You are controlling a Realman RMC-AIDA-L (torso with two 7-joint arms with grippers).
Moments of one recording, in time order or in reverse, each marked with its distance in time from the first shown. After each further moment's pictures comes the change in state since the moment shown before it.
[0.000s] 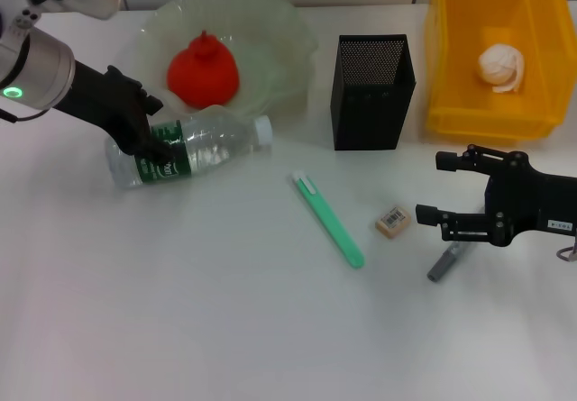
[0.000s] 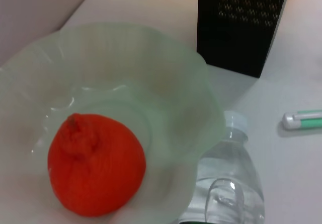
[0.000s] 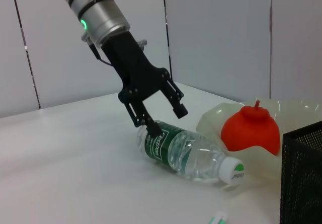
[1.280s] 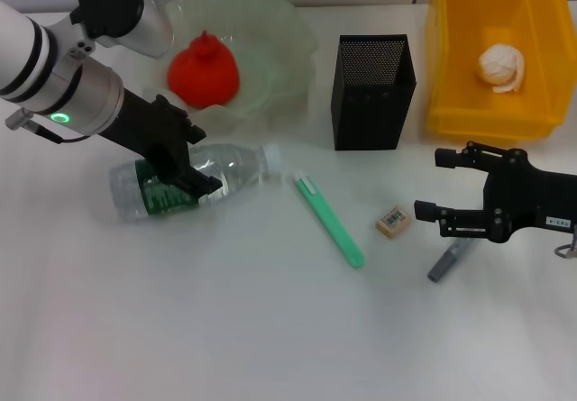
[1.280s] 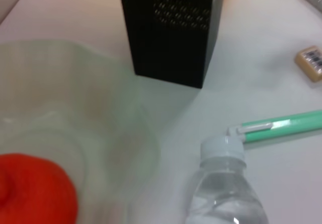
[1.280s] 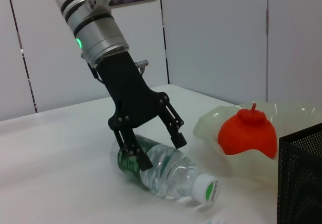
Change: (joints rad) left arm -0.003 -0.008 0.153 -0.065 -0.079 -0.039 0.020; right arm 0.004 0.004 0.008 0.001 0.000 0.005 0.004
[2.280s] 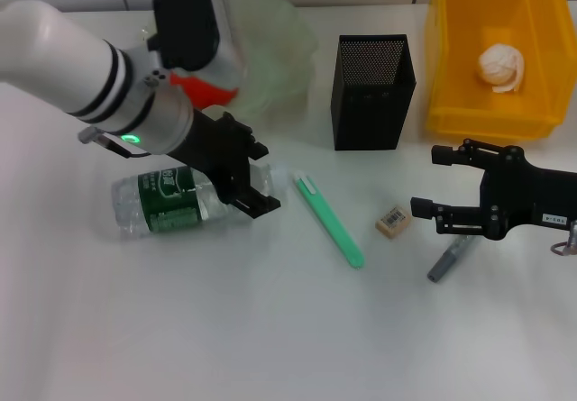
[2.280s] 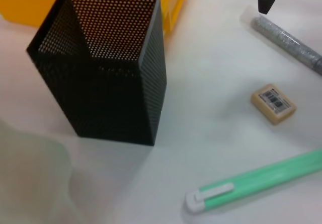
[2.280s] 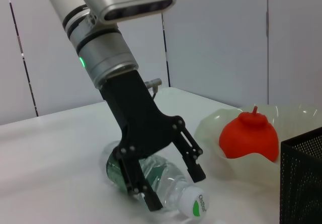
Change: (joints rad) left arm -0.009 -0.008 0.252 -0.049 -0.187 -0.124 0.000; right arm 0.012 0.000 0.008 0.014 0.000 0.000 0.000
